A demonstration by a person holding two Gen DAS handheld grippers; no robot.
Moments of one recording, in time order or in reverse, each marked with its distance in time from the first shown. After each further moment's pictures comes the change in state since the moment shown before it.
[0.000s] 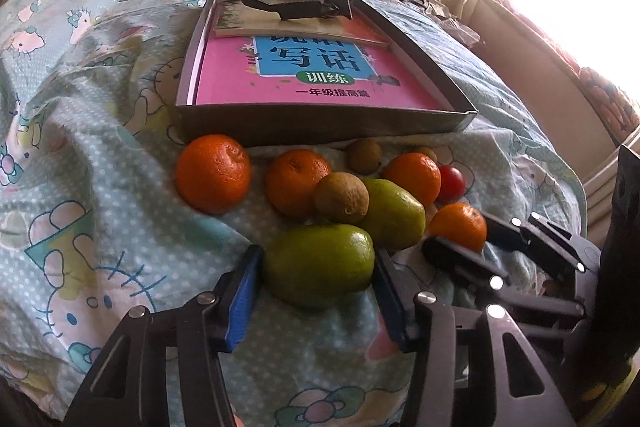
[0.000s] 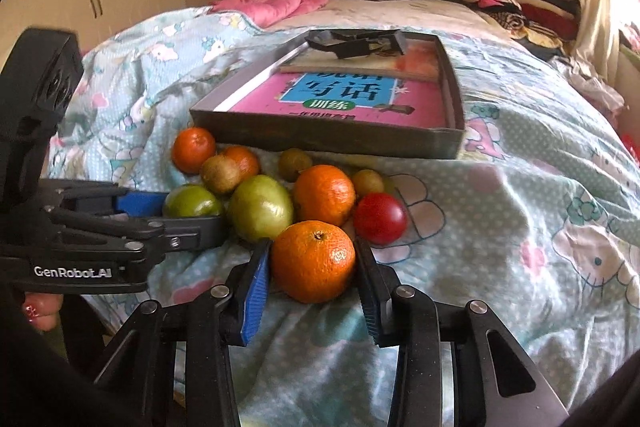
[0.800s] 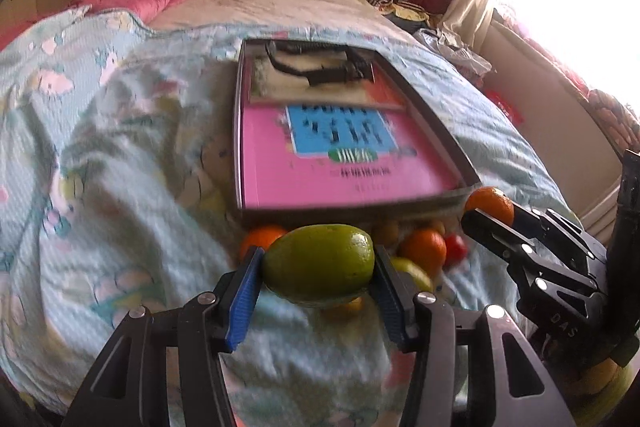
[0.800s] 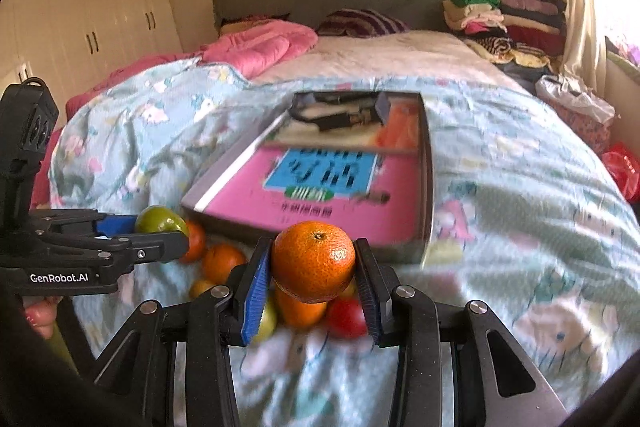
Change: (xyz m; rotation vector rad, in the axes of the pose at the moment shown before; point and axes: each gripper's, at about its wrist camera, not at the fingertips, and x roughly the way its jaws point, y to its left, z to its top) left arm -0.039 0.014 0.046 -0.014 -0.109 0.061; right arm -0.020 -0.016 0.057 0.029 -0.139 -0.015
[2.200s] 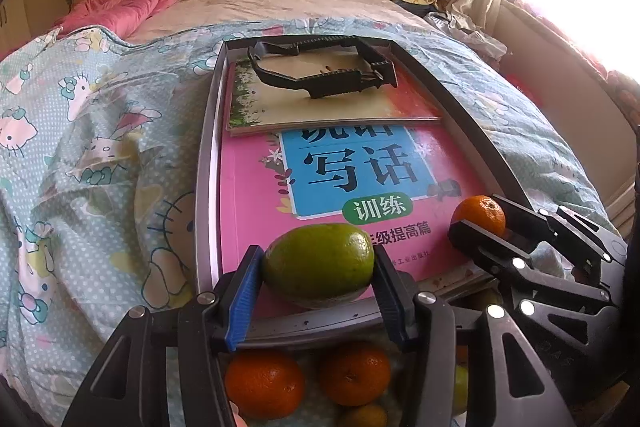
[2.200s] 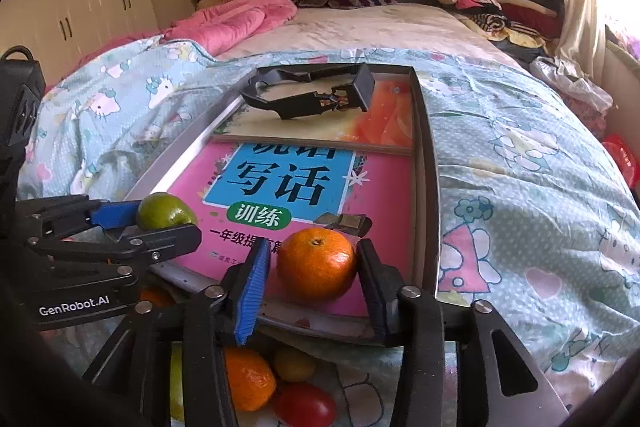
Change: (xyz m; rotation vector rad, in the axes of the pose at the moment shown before) left arm 0.076 -0.008 0.046 0.063 0.042 0.074; right arm 0.083 -0.028 0.027 0.014 0.116 -0.052
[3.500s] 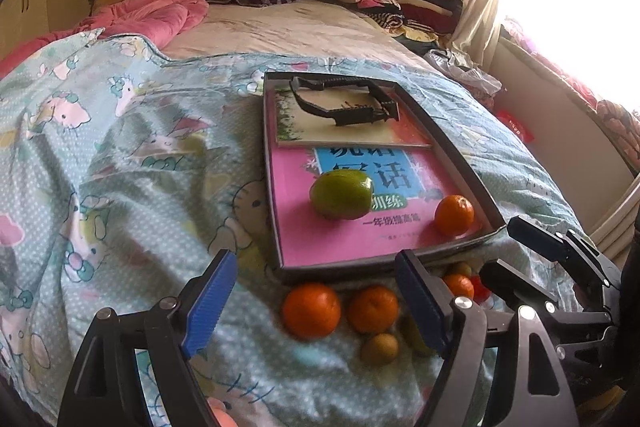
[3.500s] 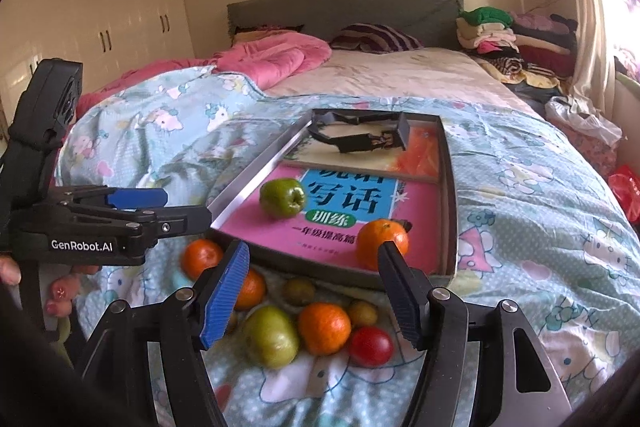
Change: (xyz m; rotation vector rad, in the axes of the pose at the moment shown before) left arm -0.073 0.032 -0.035 -0.059 -0.121 -0.023; right arm -0.081 0.044 -0.031 -0.069 -0.149 0.075
